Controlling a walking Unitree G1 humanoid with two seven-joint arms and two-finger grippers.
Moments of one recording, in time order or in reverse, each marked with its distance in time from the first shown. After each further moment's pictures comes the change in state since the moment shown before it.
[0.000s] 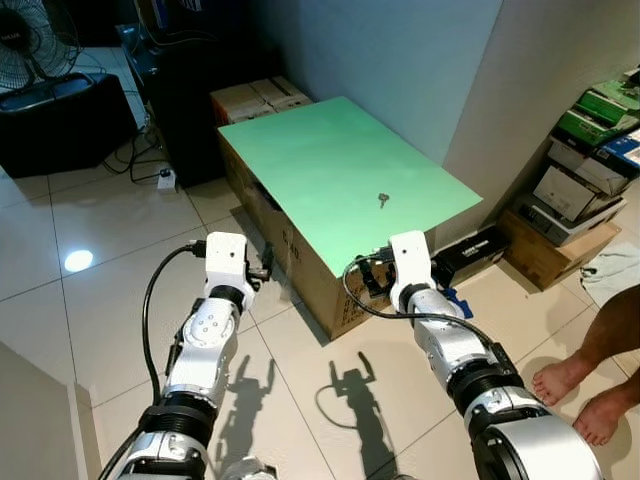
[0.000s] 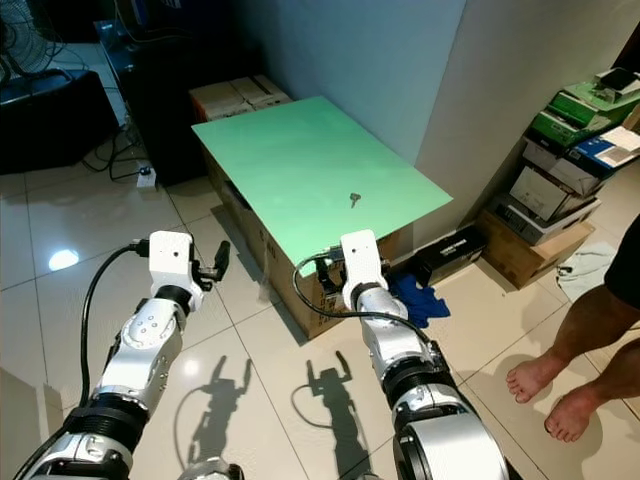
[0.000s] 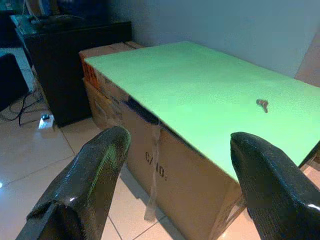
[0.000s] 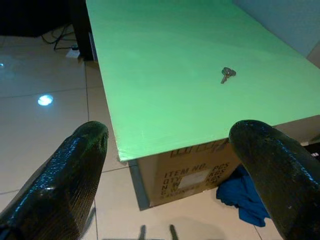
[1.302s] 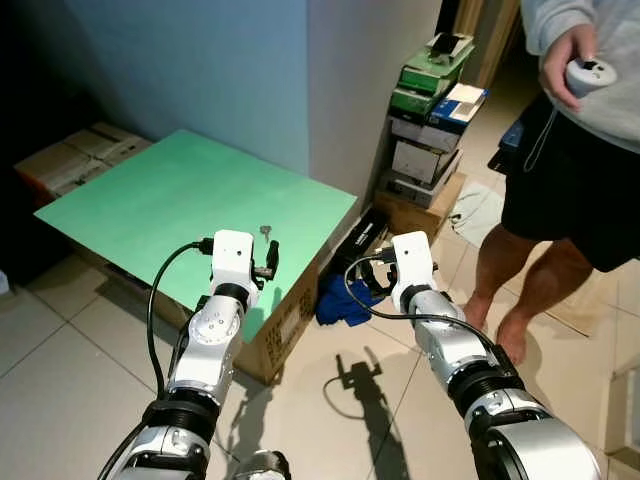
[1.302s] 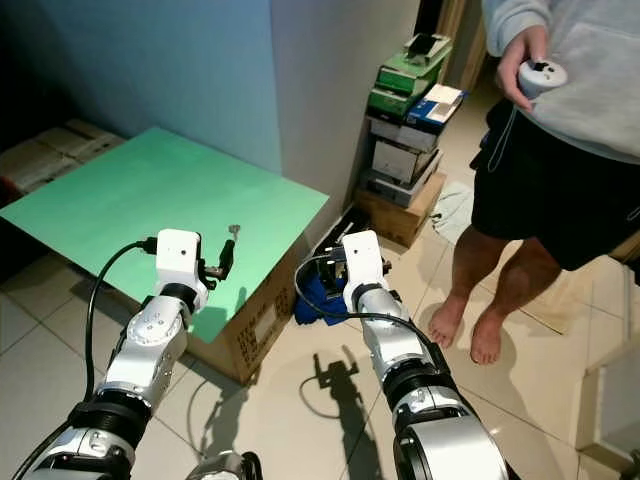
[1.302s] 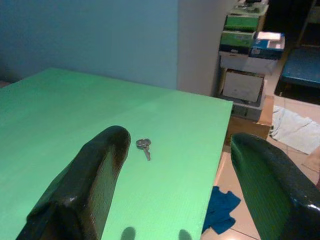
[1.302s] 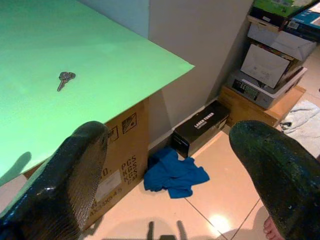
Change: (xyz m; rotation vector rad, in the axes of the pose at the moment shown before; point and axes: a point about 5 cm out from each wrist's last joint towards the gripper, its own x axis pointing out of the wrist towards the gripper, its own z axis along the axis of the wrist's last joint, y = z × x) left arm 0.003 -0.004 0.001 0.034 0.004 -0.006; right arm 0.000 -0.001 0.001 0.009 -0.008 -0.013
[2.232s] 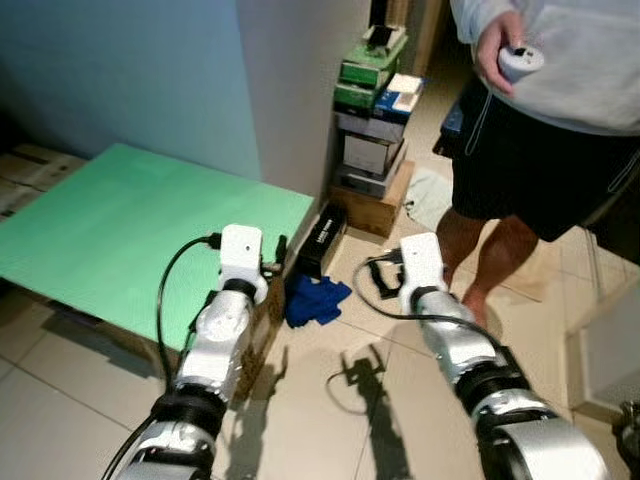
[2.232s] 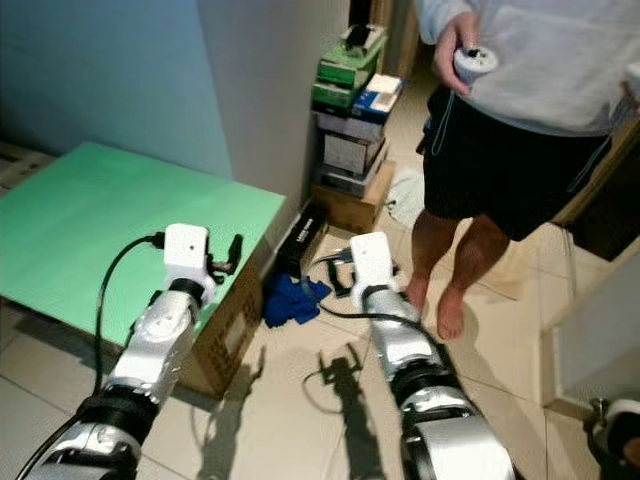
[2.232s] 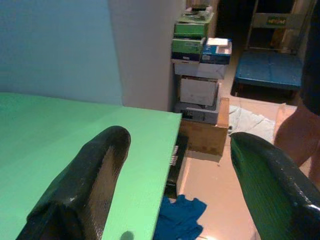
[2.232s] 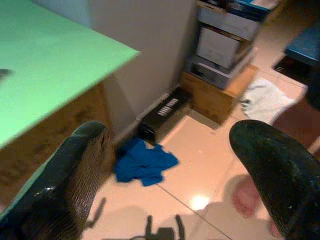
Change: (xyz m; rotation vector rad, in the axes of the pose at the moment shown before) left arm 0.001 -0.006 0.002 -0.002 -0.018 -0.013; right arm -0.001 -0.001 -0.004 -0.004 0.018 -0.001
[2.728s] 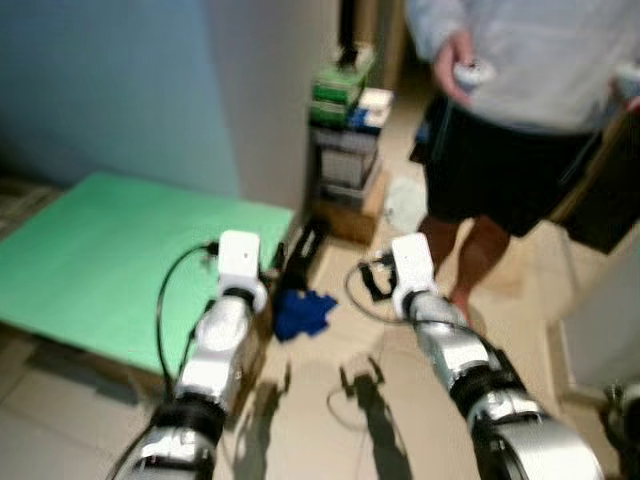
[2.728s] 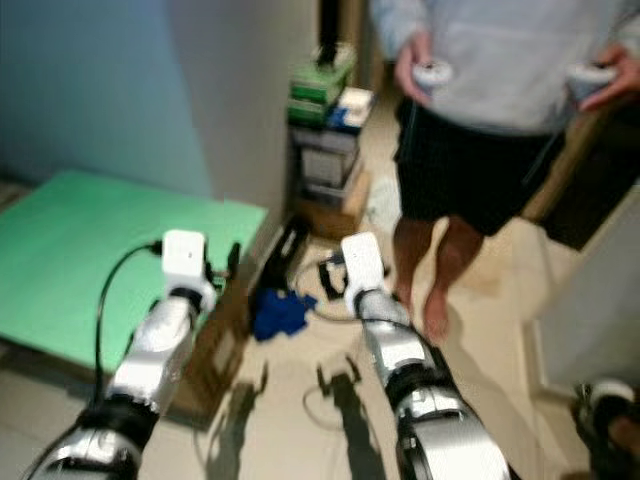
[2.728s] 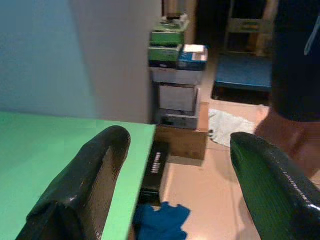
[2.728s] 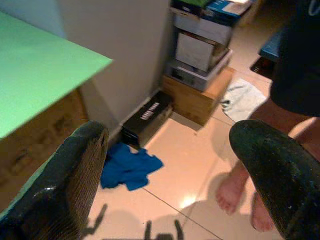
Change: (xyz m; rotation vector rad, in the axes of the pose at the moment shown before) left arm -0.001 -0.007 -0.003 -0.020 0.007 -0.009; right arm -0.001 -0.001 -0.002 -0.018 0.006 0.001
